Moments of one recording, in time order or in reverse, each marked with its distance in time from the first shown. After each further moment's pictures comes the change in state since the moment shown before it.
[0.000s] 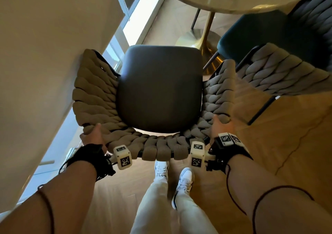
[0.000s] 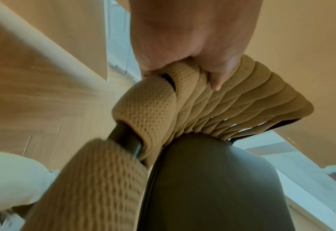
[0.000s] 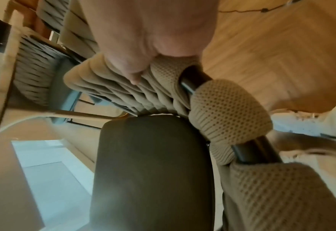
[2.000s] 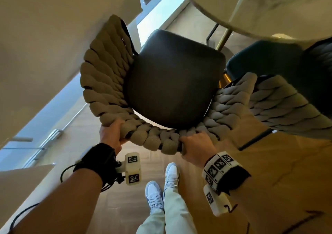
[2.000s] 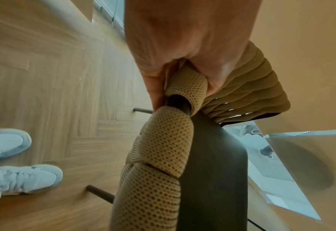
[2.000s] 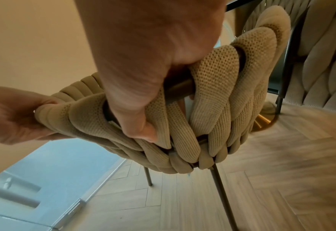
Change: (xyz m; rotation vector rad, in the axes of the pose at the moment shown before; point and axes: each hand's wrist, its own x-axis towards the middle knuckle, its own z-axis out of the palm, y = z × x) left_hand -0.108 -0.006 0.087 -0.350 -0.234 -0.046; right_hand 0.032 -0.014 0.008 -1.291 -0.497 -1.292
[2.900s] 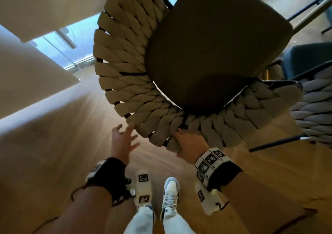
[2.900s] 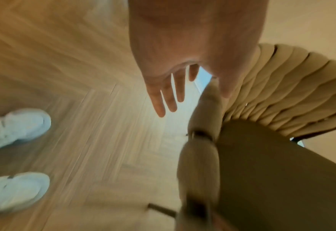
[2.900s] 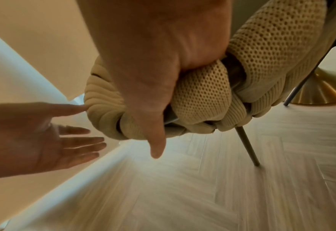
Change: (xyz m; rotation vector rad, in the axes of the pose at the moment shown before) left_hand -0.120 -0.265 -0.155 -0.251 0.201 -0.076; right_hand -0.121 -0.091 0.137 -0.080 -0.348 -0.337
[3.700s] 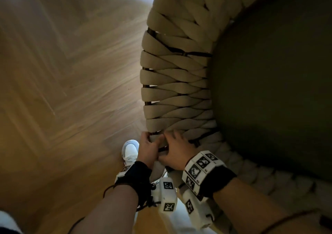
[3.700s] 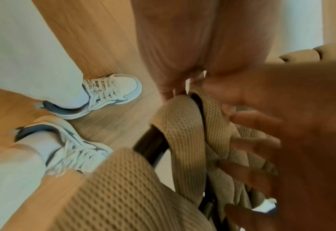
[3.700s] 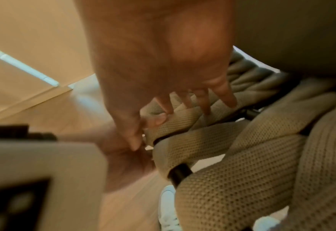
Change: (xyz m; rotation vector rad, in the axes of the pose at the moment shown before) left_hand 0.108 -0.275 -0.141 -0.413 0.165 -0.274; right_hand 0.132 -0.191 0.234 -0.210 -0.484 -0.093
